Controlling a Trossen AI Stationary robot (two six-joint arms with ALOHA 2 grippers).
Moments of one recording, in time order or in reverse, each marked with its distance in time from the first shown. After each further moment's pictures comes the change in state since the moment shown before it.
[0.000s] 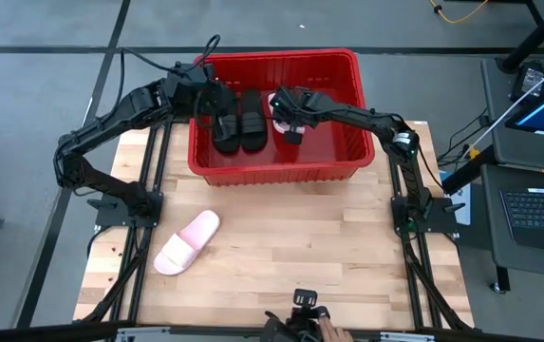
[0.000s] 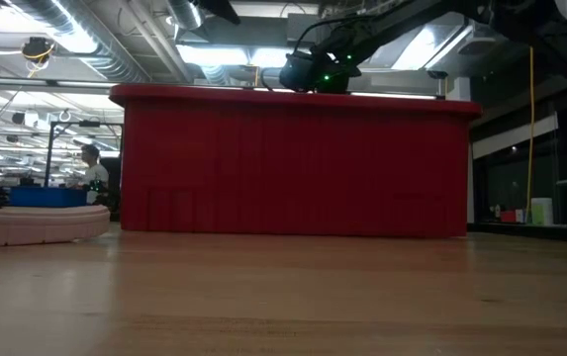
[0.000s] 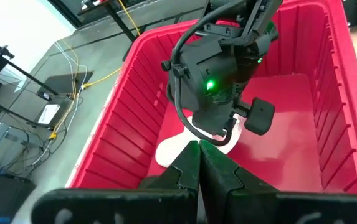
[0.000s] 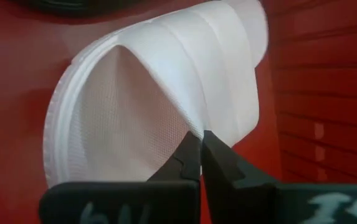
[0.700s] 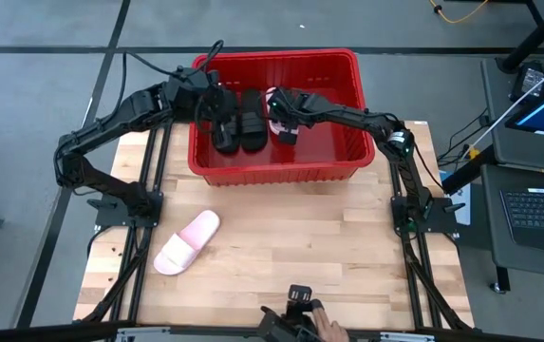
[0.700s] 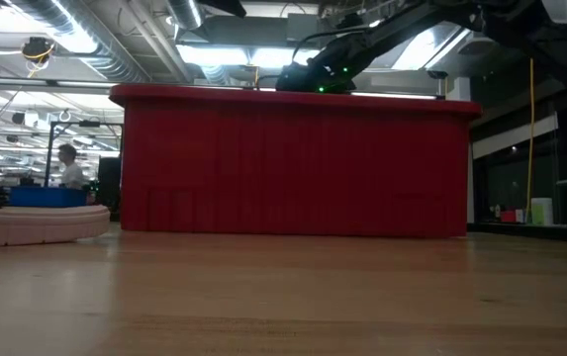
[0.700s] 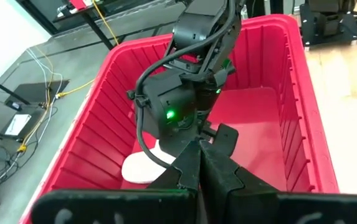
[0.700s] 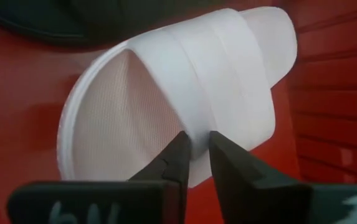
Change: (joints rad) left arm -0.045 0.000 0.000 0.000 0.068 -0.051; right arm -0.014 0.051 0.000 0.097 -0.056 0.003
